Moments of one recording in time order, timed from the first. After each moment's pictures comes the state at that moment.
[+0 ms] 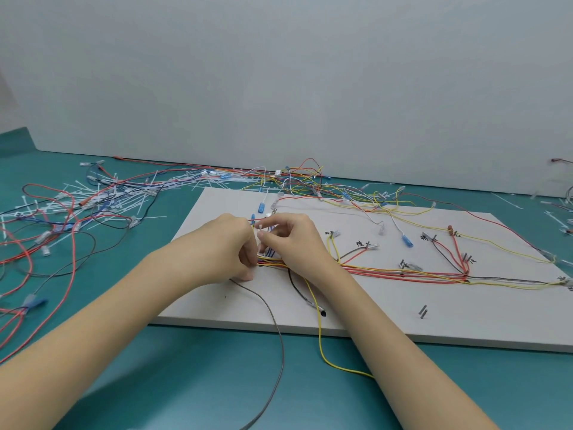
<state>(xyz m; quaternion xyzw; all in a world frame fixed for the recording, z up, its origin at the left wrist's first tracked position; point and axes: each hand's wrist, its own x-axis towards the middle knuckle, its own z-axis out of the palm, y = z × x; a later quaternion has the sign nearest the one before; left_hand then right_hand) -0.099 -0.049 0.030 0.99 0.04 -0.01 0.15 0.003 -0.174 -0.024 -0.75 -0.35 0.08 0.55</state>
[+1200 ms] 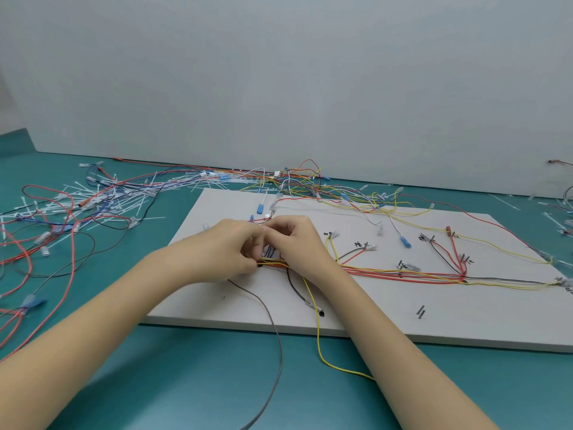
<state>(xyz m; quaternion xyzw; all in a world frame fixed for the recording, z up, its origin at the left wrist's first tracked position) -0.092 -0.044 0.018 0.97 -0.02 0.02 0.25 0.004 -0.176 -0.022 -0.74 -0.34 0.08 0.57</state>
